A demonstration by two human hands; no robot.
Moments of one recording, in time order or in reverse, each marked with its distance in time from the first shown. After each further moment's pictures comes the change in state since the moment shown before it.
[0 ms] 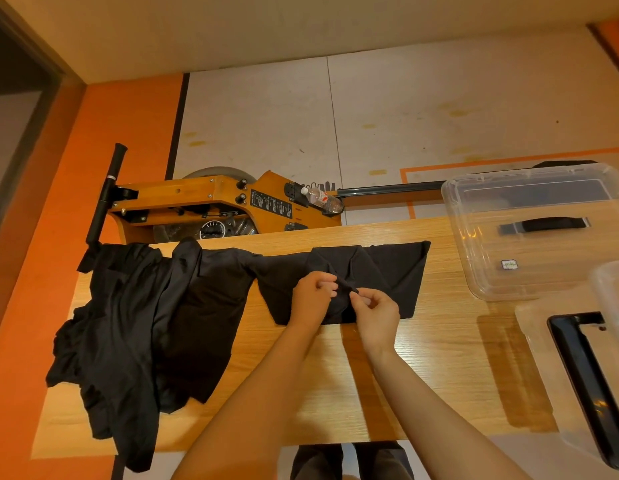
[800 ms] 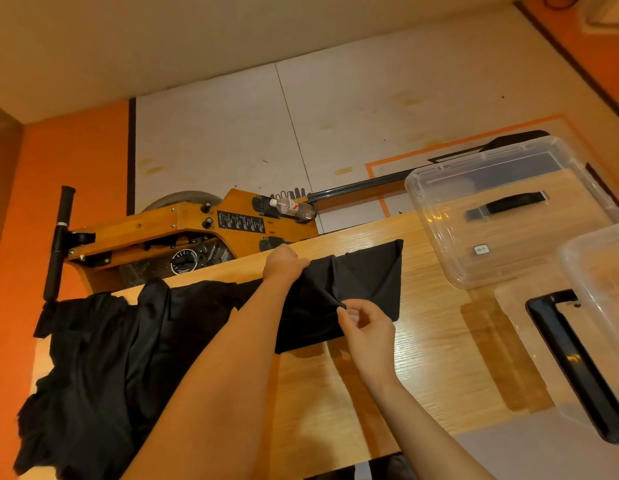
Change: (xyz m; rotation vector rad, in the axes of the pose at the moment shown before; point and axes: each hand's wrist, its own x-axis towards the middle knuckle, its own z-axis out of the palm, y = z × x) left_hand 0.103 0.064 -0.002 0.640 -0.087 -0.111; right_hand -0.026 -0.025 -0.023 0.149 -0.025 -0.094
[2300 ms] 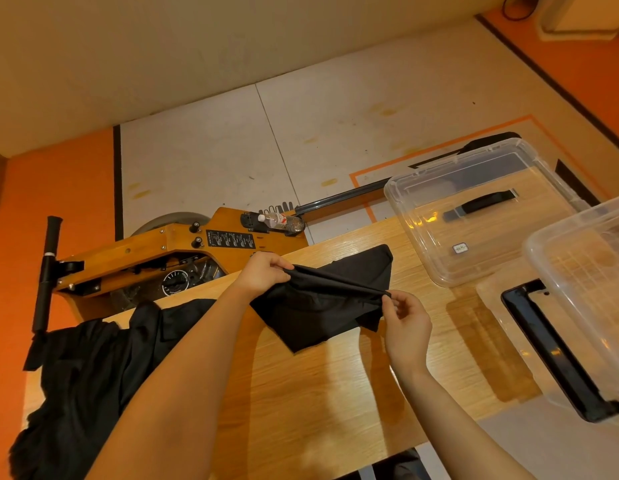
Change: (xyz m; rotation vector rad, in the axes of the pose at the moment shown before) left_hand -0.011 -0.016 -0.040 -0.098 -0.205 0.368; right_hand 0.031 0.014 -0.048 0.040 0.327 0.000
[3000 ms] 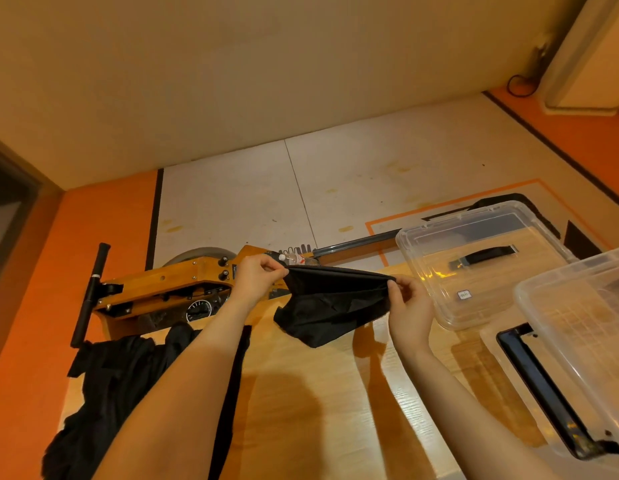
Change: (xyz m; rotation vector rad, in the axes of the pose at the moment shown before) left_hand -0.055 0.043 -0.063 -0.048 0.450 0.139; right_hand 0.020 -0.090 0.015 -0.003 -0.075 -0.250
